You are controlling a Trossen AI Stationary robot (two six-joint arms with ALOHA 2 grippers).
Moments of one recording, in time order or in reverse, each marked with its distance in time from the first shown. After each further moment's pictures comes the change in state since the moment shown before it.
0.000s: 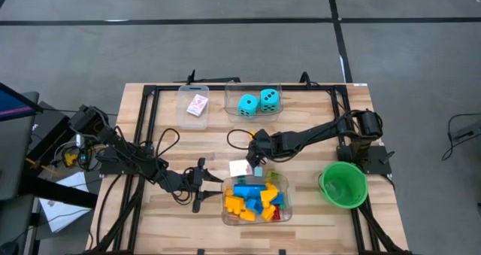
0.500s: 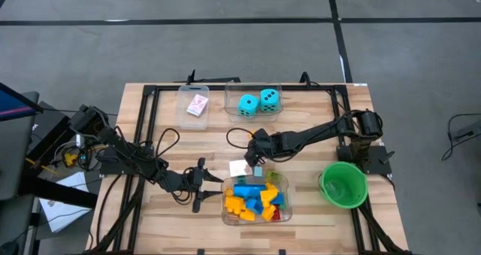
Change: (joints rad) left arm 0.000 0.000 0.000 0.003 0.000 0.000; right arm 0.000 0.000 0.000 0.039 -0.004 0.032
